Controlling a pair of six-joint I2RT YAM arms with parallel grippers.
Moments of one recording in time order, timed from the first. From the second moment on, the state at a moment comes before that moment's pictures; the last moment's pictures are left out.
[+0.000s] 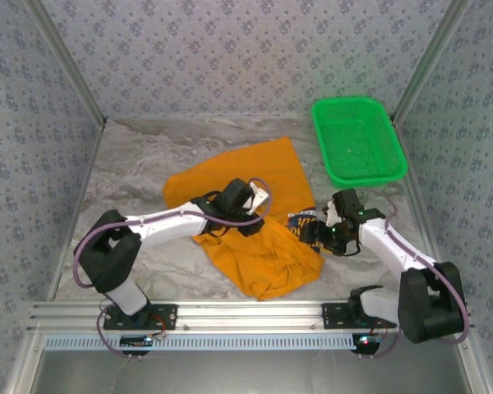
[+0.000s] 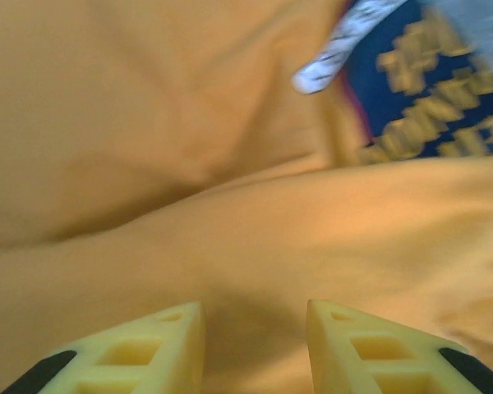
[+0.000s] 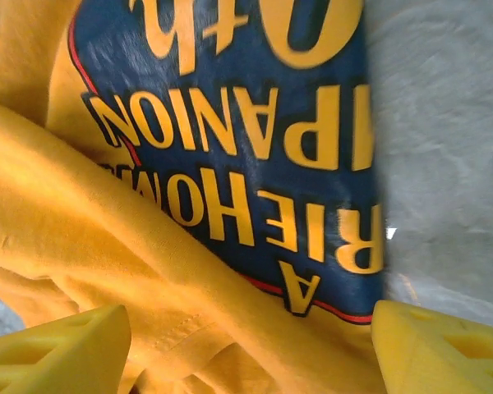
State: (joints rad) left arm -0.86 1.61 0.98 -0.27 0.03 -0.16; right arm 0.21 1.22 0.61 -0.70 -0.45 0.45
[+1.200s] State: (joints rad) left arm -0.31 2.24 1.72 -0.63 -0.13 -0.40; right arm 0.26 1.34 0.67 -0.58 -0.42 0.61
